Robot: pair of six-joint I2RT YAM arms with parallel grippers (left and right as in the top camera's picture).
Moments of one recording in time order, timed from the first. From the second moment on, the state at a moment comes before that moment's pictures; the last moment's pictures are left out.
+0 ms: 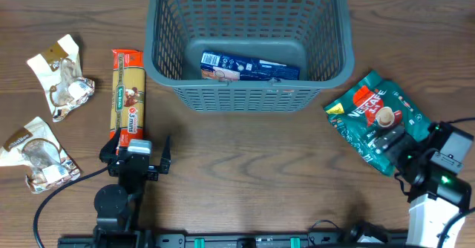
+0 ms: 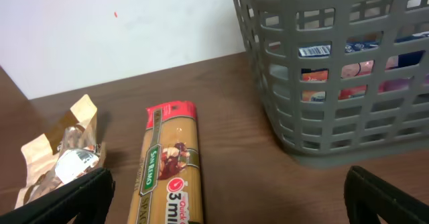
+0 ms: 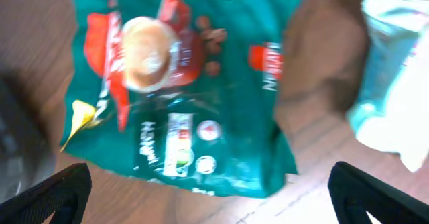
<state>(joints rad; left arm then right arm) -0.06 0.05 0.03 -0.13 0.02 0.20 -0.51 0.92 0.70 -0.79 -0.07 0.41</state>
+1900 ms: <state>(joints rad) -0.06 0.05 0.03 -0.13 0.02 0.20 -0.91 1.33 0.51 -0.39 -0.63 0.07</state>
